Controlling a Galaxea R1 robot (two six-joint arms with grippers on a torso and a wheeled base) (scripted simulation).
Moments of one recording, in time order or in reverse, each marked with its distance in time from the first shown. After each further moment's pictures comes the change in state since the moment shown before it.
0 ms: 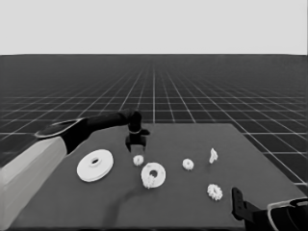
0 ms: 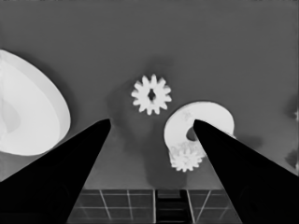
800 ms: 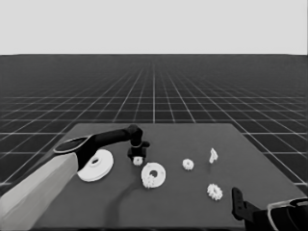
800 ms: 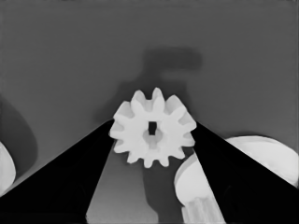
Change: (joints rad) left arm 0.169 0.074 -0.197 0.124 -0.120 0.101; right arm 0.000 0.000 0.000 0.000 0.000 0.000
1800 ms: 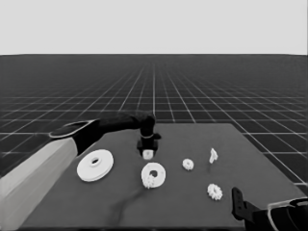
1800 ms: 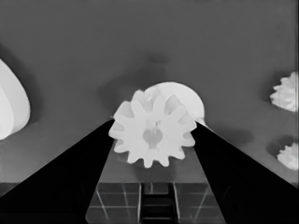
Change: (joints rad) left arm -0.160 0.021 0.273 -0.103 0.139 -0.271; right arm 0.000 0.000 0.000 0.000 0.000 0.000
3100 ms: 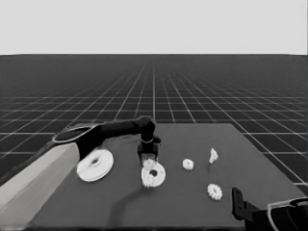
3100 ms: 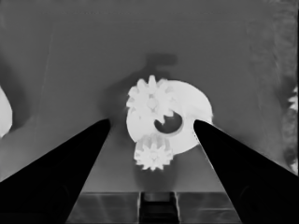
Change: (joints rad) left arm 0.053 0.010 -0.021 0.049 -0.019 0.006; right arm 0.000 0.000 0.000 0.000 0.000 0.000
